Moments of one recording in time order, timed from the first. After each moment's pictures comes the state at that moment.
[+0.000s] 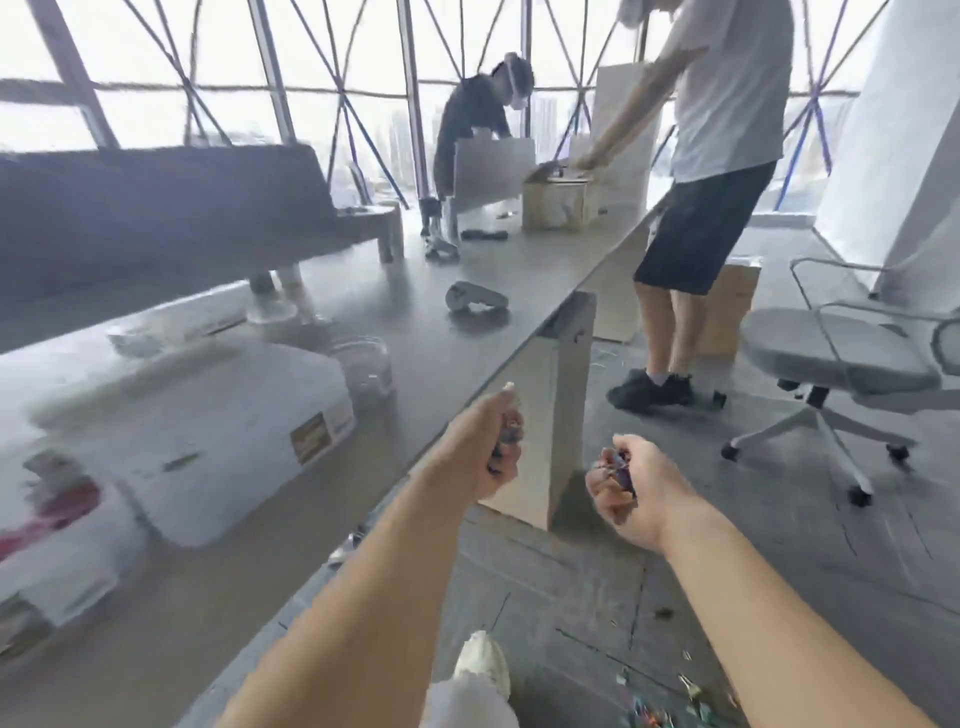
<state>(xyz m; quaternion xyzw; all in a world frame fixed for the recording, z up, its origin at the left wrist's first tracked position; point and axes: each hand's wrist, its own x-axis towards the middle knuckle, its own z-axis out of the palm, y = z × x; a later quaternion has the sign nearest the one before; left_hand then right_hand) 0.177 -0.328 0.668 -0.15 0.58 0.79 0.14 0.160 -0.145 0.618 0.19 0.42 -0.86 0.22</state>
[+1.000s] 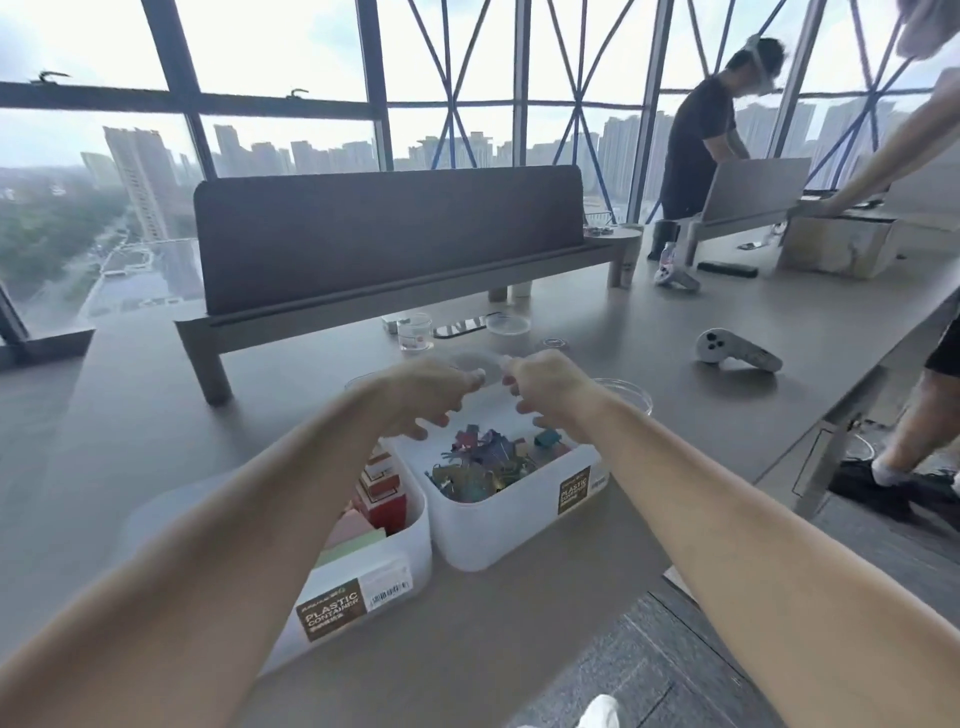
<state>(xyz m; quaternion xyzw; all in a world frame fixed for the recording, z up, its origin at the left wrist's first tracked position) 0.254 -0.631 0.776 -0.29 0.85 0.45 0.02 0.160 -0.504 0.764 -0.24 0.81 -0.49 0.23</state>
